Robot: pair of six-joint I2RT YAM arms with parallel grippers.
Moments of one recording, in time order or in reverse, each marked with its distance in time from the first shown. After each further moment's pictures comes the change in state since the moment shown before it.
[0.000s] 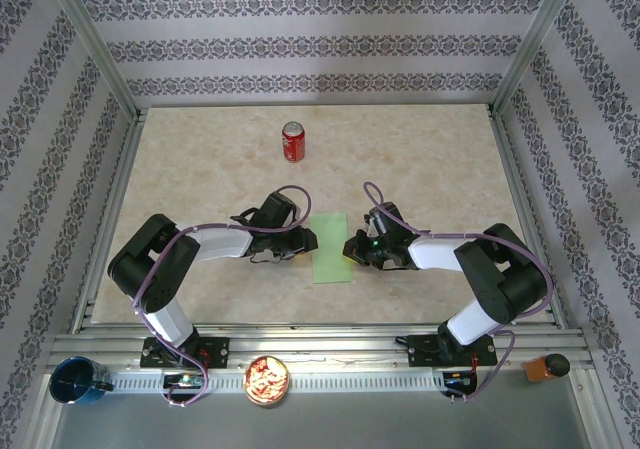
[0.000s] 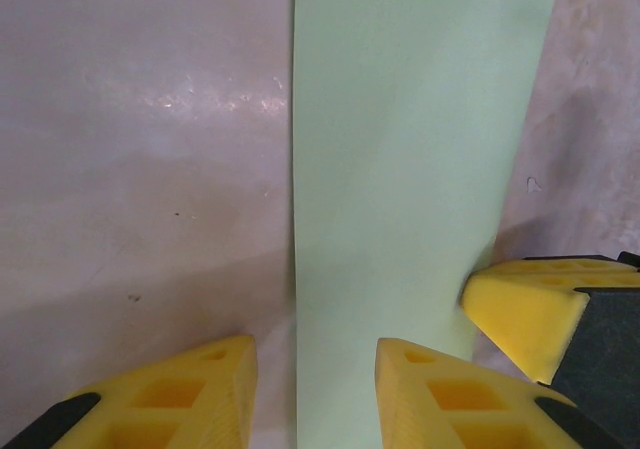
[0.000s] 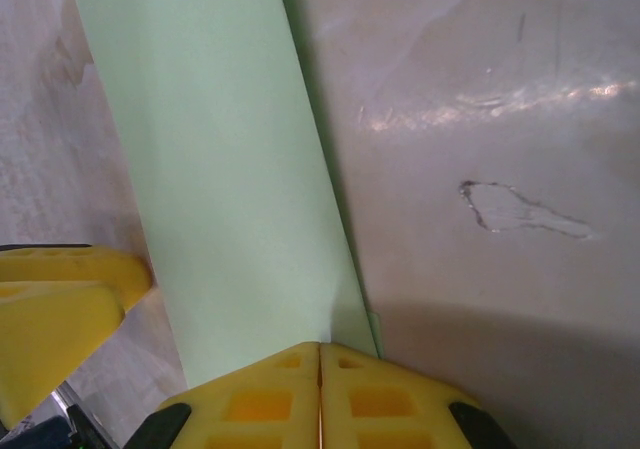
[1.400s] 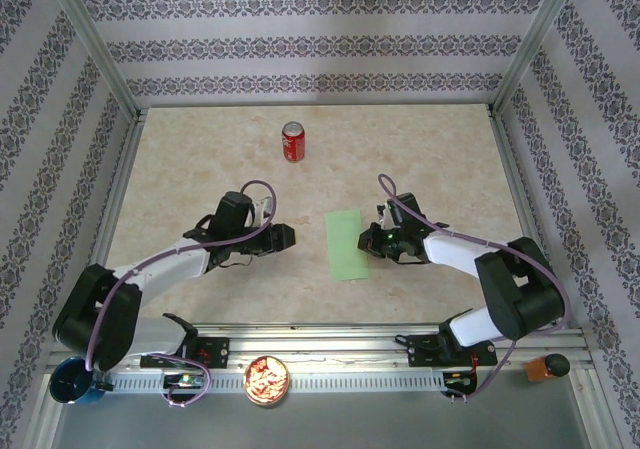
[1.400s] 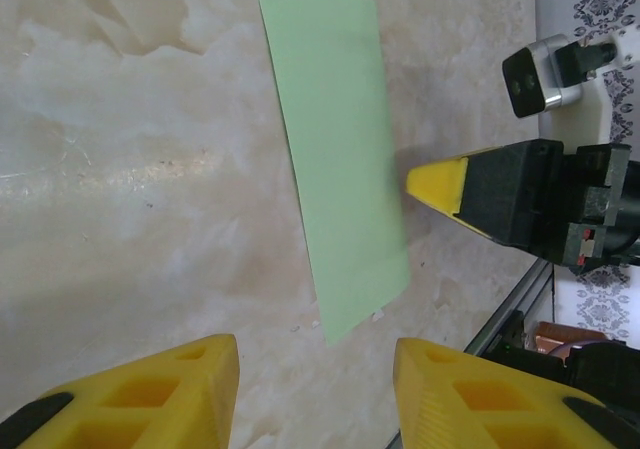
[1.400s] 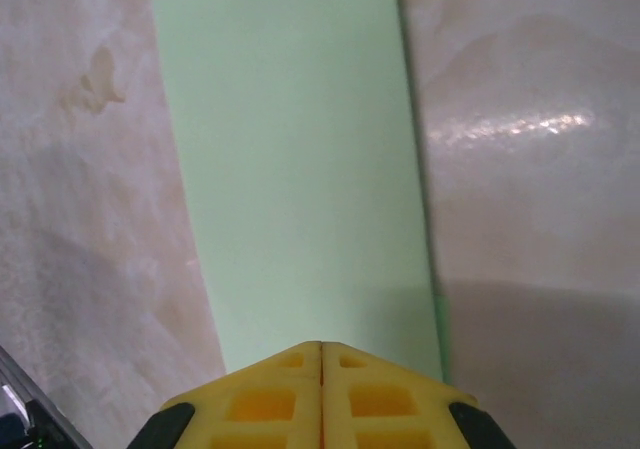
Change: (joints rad) left arm 0.156 -0.385 -0.200 0.015 0.175 0.171; right arm -0.134 -0.105 0.037 -0.205 -0.019 -0.217
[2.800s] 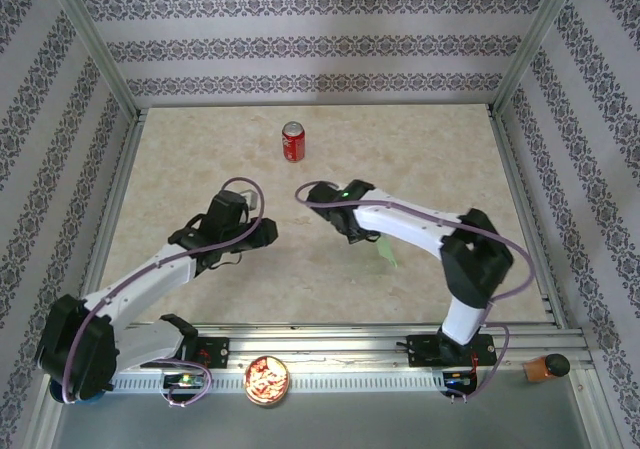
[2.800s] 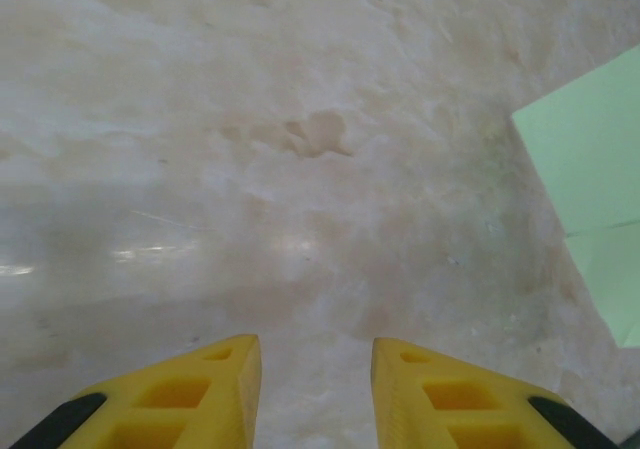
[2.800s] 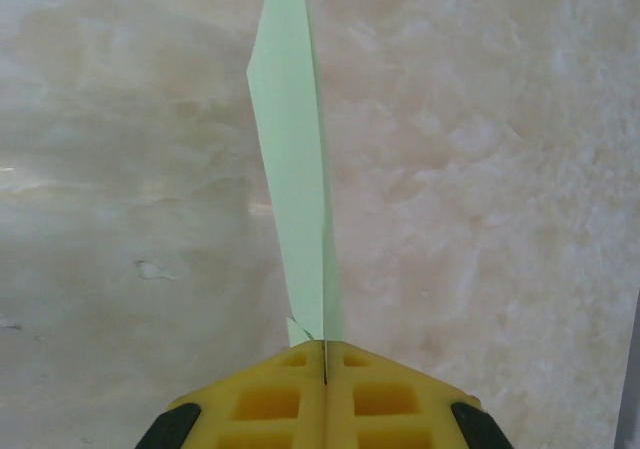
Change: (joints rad) left arm -0.010 -0.197 0.060 -0.289 -0.398 0.063; right arm 0.453 0.322 0.757 -1.030 1.078 -0.137
